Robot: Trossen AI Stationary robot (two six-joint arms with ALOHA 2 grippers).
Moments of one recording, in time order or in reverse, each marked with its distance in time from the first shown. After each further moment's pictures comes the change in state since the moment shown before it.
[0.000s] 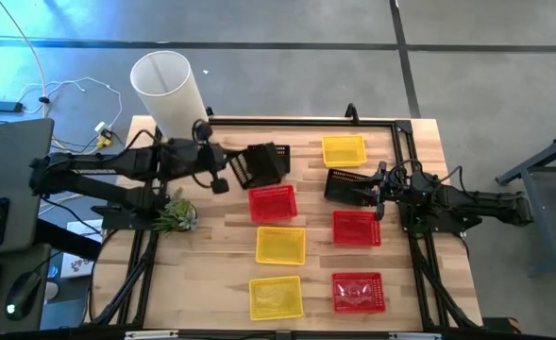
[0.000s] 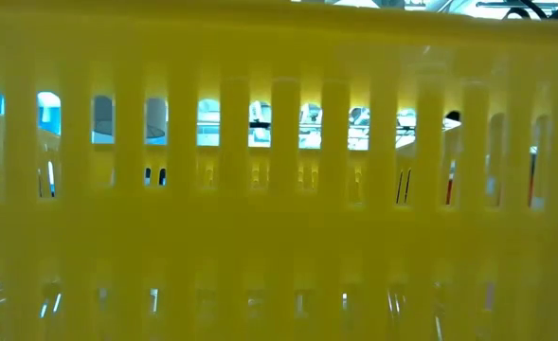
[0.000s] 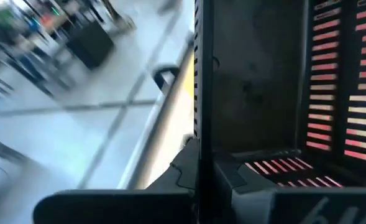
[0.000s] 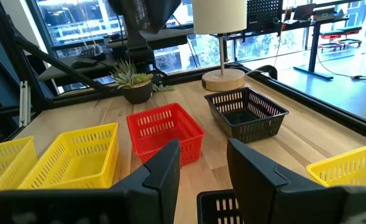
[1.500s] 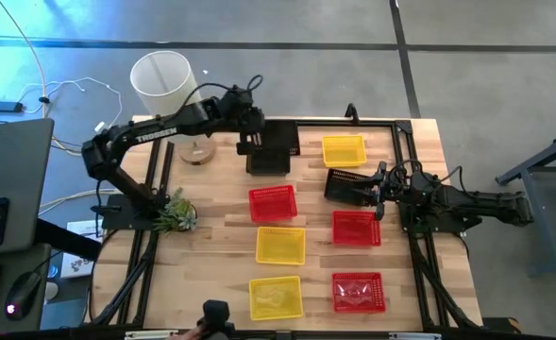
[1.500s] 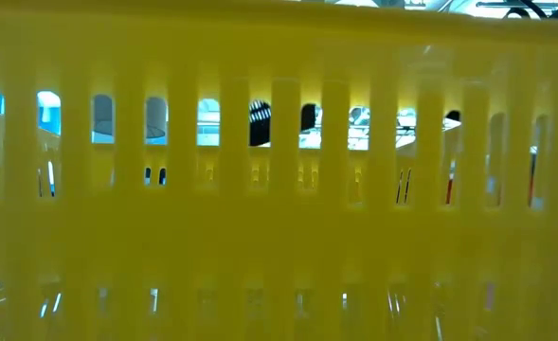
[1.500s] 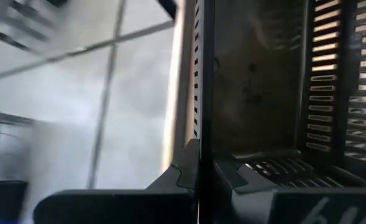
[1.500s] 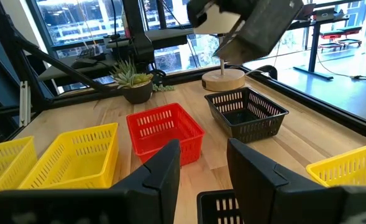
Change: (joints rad) left arm 0.425 0.592 0.446 -0.232 0.291 0.309; right arm 0.000 0.000 0.000 0.000 0.000 0.000
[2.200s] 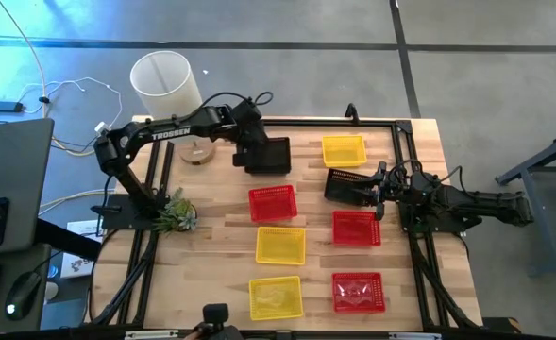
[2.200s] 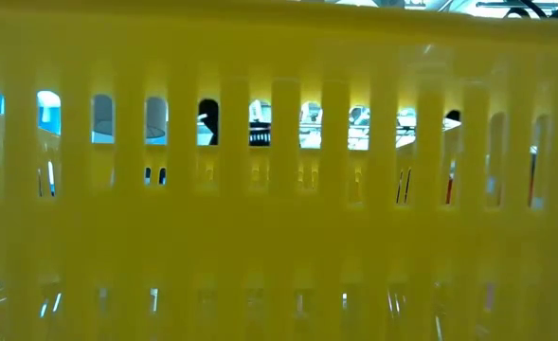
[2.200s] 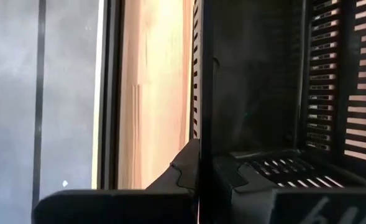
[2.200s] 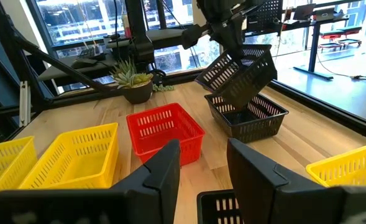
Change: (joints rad) left arm -0.008 0.103 0.000 -0.198 -0.004 -0.086; right arm 0.000 0.000 0.000 0.000 0.000 0.000
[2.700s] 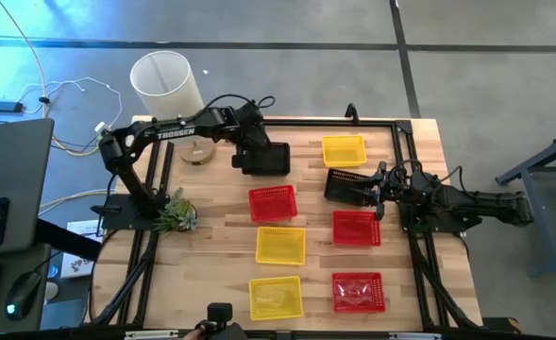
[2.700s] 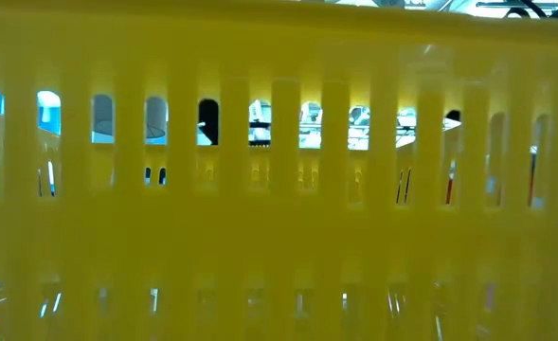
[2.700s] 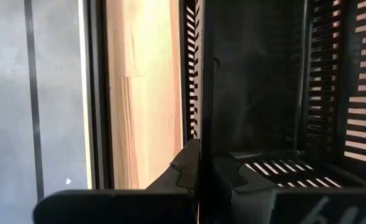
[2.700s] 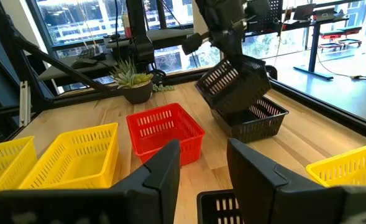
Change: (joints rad) left arm 0.002 0.042 -0.001 -0.007 -0.004 0.073; right arm 0.000 0.000 0.000 0.000 0.000 0.000
